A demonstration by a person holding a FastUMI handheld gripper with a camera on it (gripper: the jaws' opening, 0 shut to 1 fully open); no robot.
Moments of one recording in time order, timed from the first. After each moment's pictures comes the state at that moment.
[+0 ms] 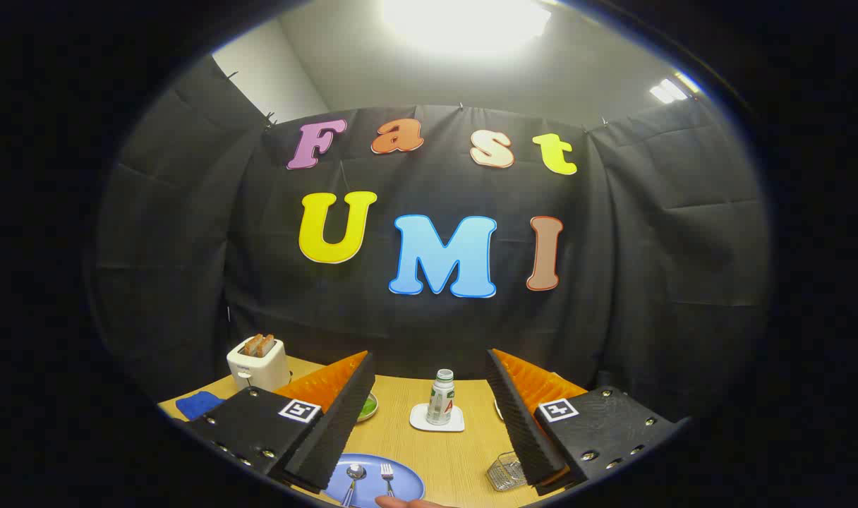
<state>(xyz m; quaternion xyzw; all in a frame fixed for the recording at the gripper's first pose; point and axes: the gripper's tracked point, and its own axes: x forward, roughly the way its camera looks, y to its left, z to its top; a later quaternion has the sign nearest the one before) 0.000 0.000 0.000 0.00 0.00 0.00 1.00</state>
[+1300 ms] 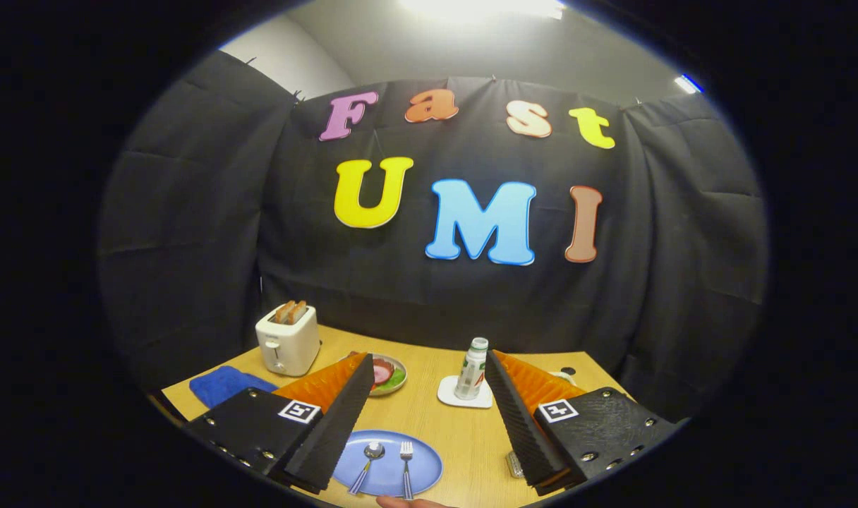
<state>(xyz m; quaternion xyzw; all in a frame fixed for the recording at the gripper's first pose) -0.004 0.040 -0.063 -0.02 0.10 0.09 0.99</state>
